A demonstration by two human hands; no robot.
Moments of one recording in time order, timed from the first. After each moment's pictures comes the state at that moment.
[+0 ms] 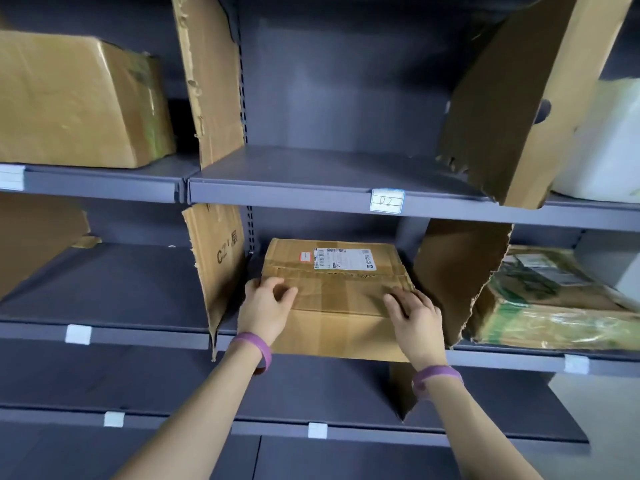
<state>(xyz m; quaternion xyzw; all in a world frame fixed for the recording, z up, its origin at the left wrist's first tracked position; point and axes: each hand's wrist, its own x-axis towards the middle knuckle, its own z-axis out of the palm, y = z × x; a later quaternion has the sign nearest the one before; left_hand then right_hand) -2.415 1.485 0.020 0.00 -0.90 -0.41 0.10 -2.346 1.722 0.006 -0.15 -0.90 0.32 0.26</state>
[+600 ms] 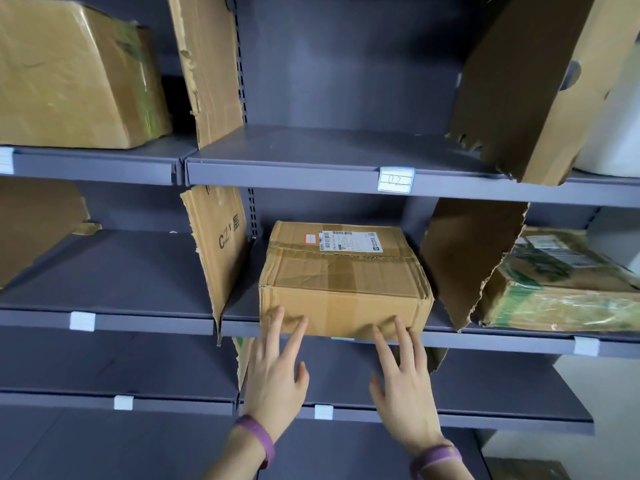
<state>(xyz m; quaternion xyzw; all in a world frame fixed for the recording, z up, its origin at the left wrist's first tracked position) -2.335 1.473 -0.072 -0.19 -0.93 -0.25 0.20 -2.271 1.675 -0.069 -0.04 -0.97 0.11 0.23</state>
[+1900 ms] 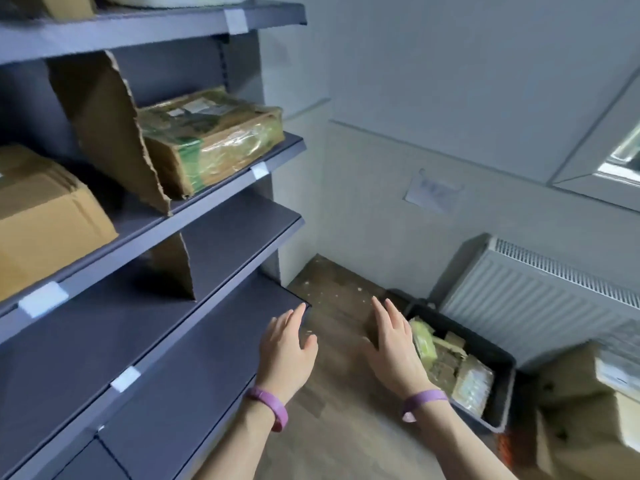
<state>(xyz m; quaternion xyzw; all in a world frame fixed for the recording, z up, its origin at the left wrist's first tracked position) -2.108 1.636 -0.123 -0.52 -0.77 -0.31 -0.22 -1.927 1.702 -0.129 -0.55 -0.79 0.23 0.15</state>
